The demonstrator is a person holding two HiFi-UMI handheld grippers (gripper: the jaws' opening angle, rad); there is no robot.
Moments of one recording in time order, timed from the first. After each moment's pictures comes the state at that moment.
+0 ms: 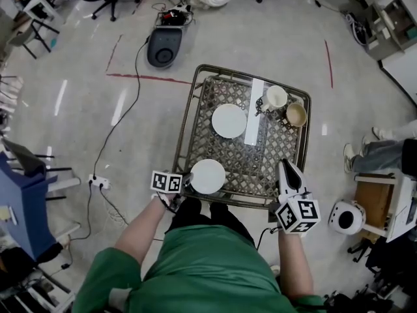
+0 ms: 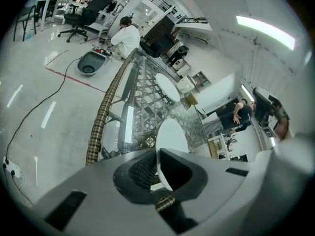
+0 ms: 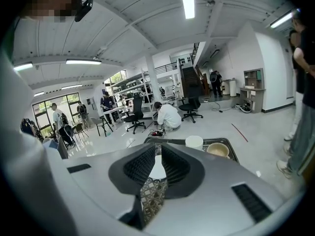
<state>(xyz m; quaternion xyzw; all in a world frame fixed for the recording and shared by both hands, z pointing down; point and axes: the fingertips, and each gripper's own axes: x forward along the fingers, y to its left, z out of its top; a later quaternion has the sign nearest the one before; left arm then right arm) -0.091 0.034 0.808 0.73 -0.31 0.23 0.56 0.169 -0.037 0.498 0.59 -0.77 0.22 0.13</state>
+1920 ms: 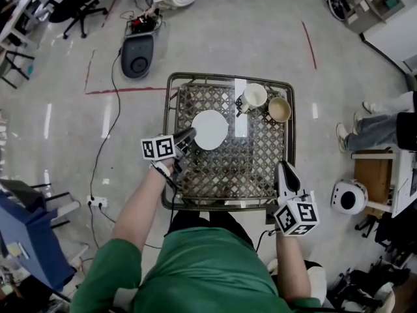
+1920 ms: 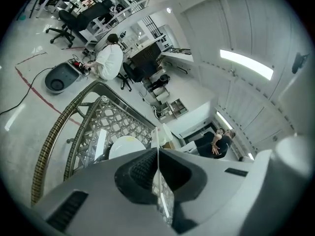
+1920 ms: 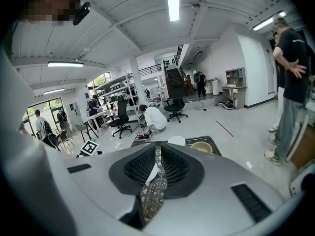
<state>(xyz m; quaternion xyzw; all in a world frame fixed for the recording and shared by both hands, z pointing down) -0.004 -0.196 0.706 0.80 -0.27 0.04 0.54 0.223 -0.051 0.502 0.66 -0.71 0.24 0.10</state>
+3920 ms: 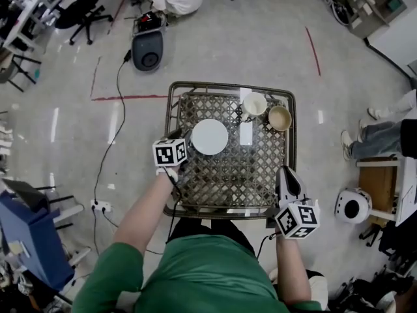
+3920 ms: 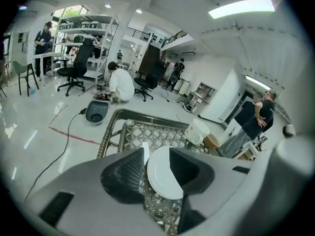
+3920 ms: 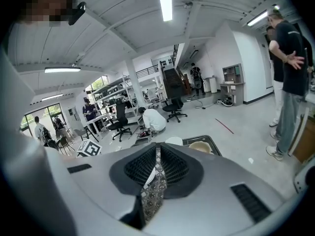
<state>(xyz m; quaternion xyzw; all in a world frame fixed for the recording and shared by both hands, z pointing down) -0.026 -0.228 0.731 0.77 -0.45 0.21 0.39 0.252 -0.063 0.517 0.66 -0.70 0.26 0.08</state>
